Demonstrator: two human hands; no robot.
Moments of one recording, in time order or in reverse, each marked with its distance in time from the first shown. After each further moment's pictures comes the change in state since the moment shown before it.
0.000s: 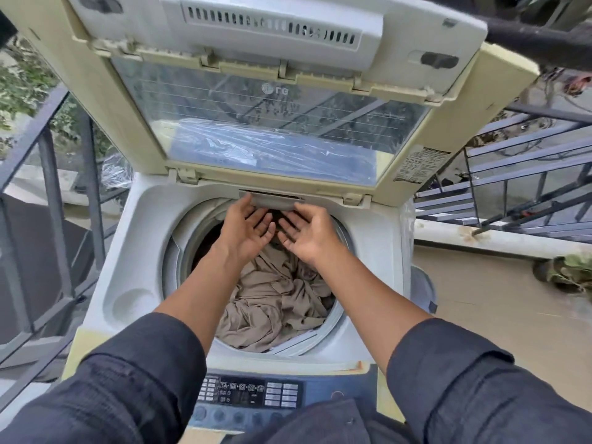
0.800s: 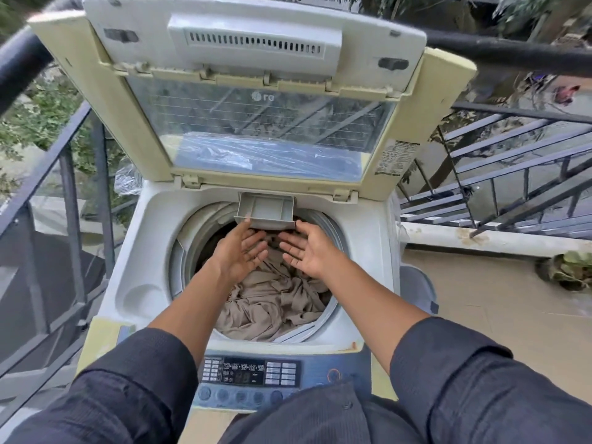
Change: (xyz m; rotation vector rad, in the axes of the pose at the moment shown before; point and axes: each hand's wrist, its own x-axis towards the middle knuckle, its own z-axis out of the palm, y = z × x) left_hand -0.047 -0.022 -0.030 0.255 0.049 -0.004; right_hand -0.044 0.018 -0.026 -0.262 0.034 0.010
